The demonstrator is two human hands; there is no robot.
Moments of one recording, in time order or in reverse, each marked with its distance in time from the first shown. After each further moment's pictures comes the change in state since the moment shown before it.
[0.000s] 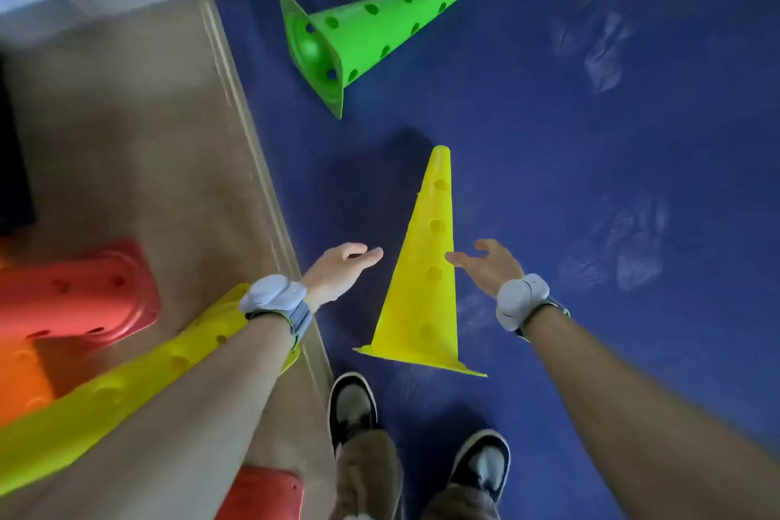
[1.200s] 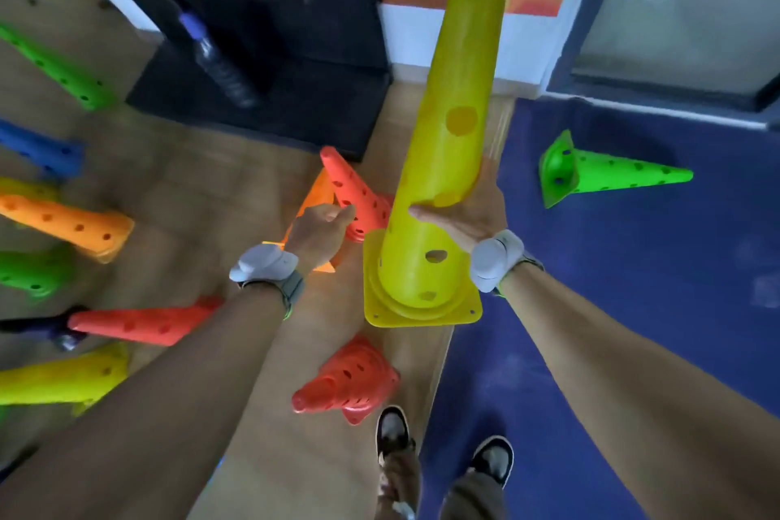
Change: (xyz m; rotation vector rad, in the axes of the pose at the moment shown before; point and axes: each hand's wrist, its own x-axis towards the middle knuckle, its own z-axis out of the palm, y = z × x) left_hand -0.485 -0.104 -0.183 -0.352 0.866 -0.090; right_hand -0.459 -0.251 0.070 -0.009 -0.205 -0.912
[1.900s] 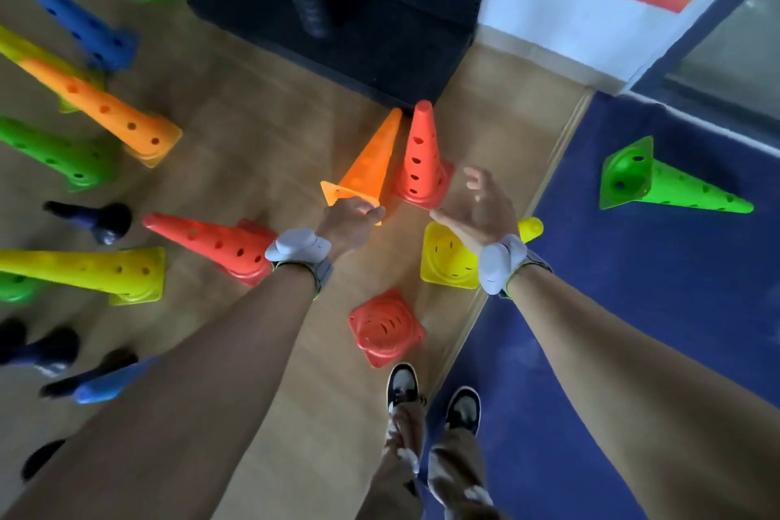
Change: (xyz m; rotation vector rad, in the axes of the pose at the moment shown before) left_hand -0.020 -0.126 -0.088 -0.077 -0.072 -0.162; right_hand -0.054 -0.041 0.152 -0.377 -0.203 -0.053
